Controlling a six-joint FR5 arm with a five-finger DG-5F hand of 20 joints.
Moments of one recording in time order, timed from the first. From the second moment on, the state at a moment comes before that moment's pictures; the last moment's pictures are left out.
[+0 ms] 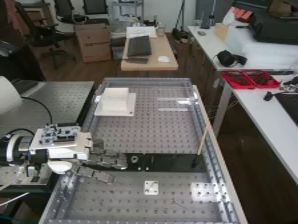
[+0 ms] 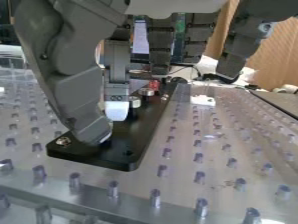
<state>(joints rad) 1.00 -1.99 -2.07 -2.49 -2.30 -1.02</state>
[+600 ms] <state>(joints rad) 1.00 -1.98 -2.07 -2.50 -2.29 -1.04</state>
